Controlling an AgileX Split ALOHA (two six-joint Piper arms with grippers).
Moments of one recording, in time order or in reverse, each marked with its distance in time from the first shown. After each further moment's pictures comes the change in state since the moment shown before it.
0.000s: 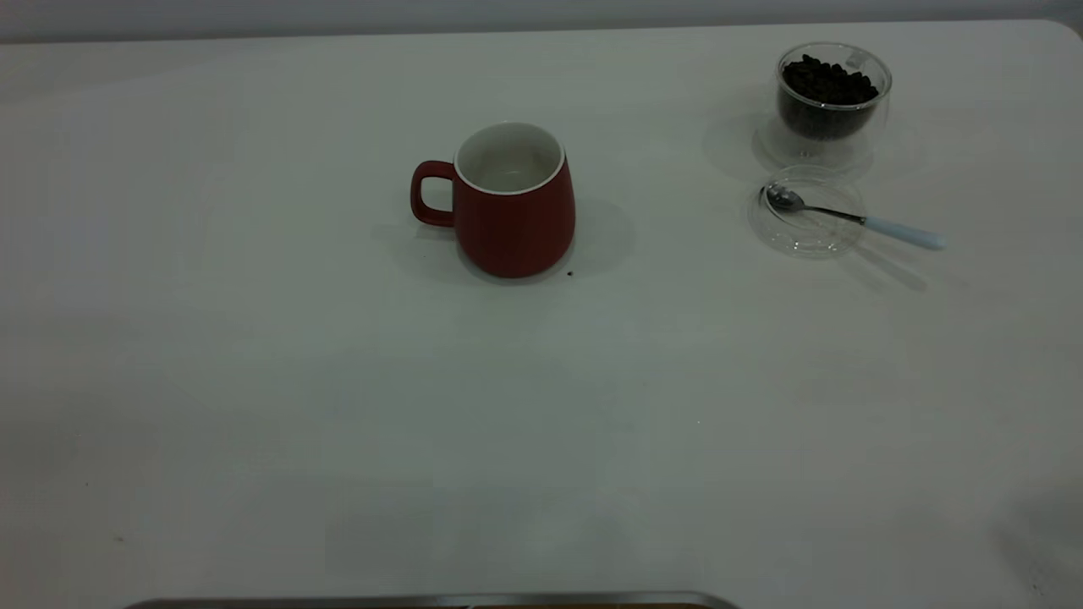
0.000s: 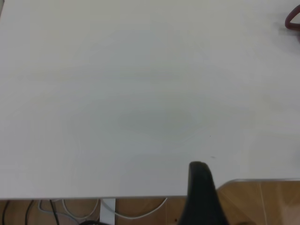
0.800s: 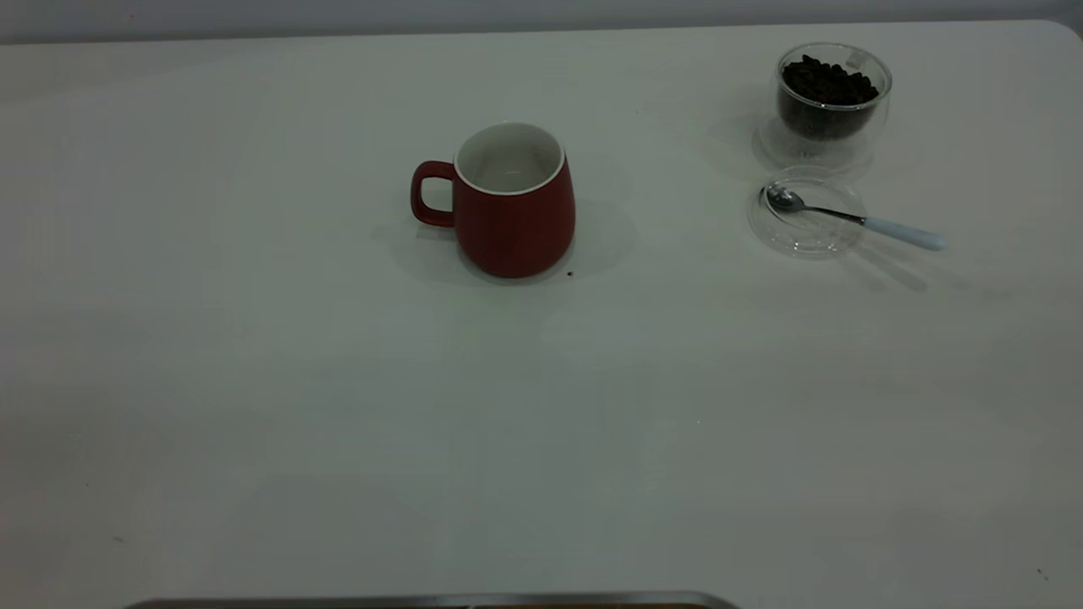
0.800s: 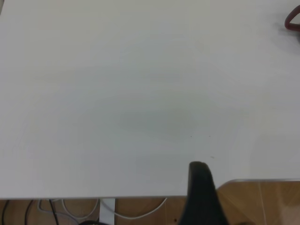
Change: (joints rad) left arm 0.000 0.000 0.000 -0.001 0.000 -0.003; right arm 0.255 -0.799 0.318 -0.451 -0.102 0.383
